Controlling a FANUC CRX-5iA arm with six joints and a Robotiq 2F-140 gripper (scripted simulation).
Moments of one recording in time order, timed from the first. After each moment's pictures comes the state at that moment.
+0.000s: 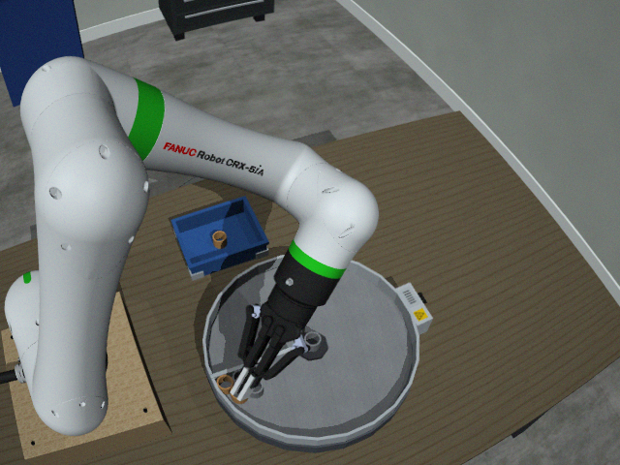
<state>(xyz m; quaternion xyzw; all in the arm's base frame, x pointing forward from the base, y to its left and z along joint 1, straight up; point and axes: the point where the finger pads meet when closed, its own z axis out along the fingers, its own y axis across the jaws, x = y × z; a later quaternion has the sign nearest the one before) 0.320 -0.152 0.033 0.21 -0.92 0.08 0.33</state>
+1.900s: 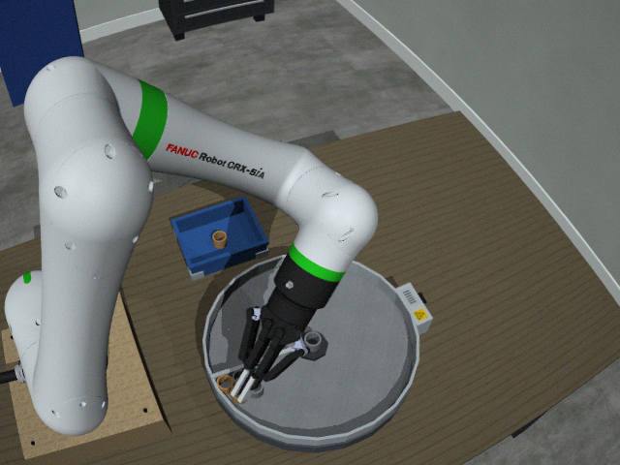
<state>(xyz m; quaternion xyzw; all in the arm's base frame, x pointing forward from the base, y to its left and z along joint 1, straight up) 0.320 -0.152 0.025 0.21 -0.92 0.08 0.33</state>
